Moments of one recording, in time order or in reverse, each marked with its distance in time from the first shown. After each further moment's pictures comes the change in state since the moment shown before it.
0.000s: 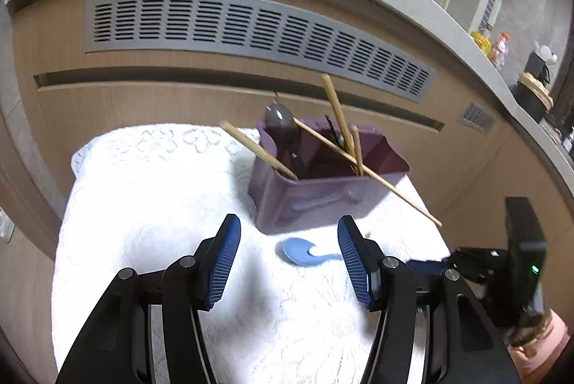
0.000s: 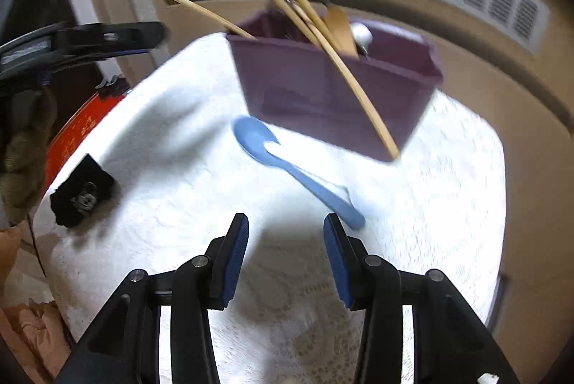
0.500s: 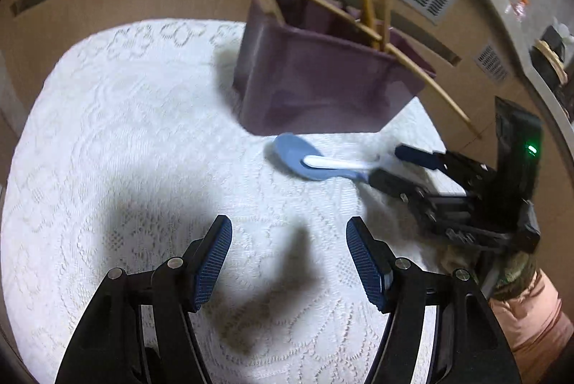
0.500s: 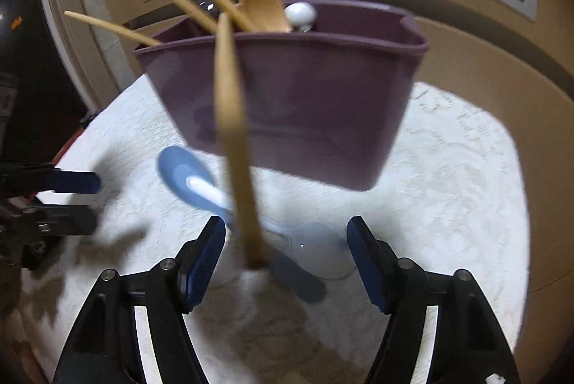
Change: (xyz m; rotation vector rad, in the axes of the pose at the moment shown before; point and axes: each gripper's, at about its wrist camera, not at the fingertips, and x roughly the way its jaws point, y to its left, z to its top) left arm 0.065 0.003 -0.051 -0.065 0.258 -0.011; right arm 0.057 -0.041 0.016 0.084 -0.079 0.024
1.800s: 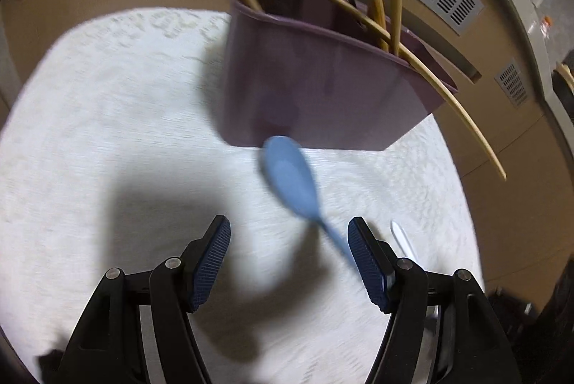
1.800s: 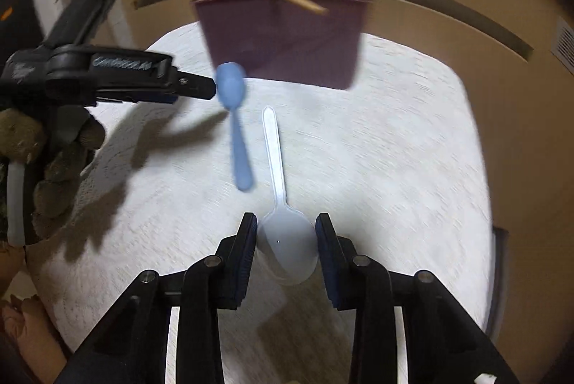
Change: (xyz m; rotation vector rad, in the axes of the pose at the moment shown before) left arm 0.042 -0.029 0.015 -0.111 -0.001 0.035; right arm -0.068 0.035 -0.090 0.046 0.035 -0.137
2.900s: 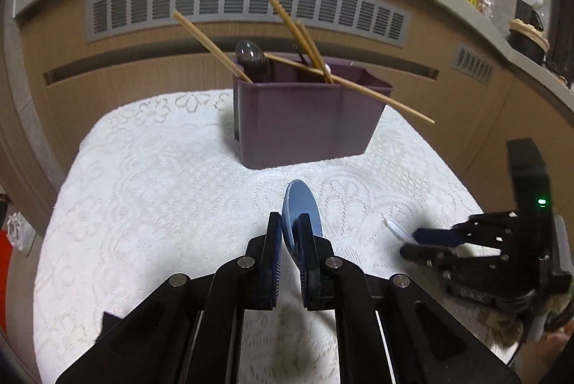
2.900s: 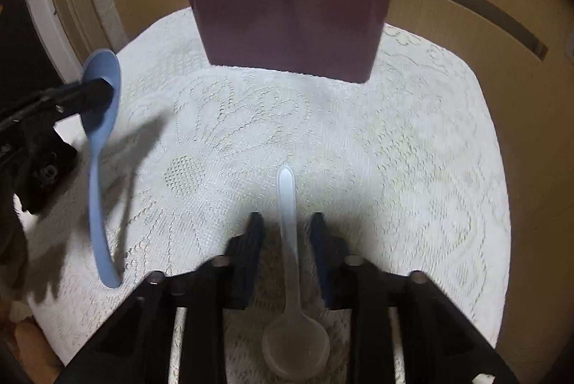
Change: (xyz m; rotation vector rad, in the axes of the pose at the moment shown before) left arm -0.092 -0.005 -0.073 0.287 -0.315 0.077; right arm 0.031 0.017 0.022 -0.034 0.077 -0.021
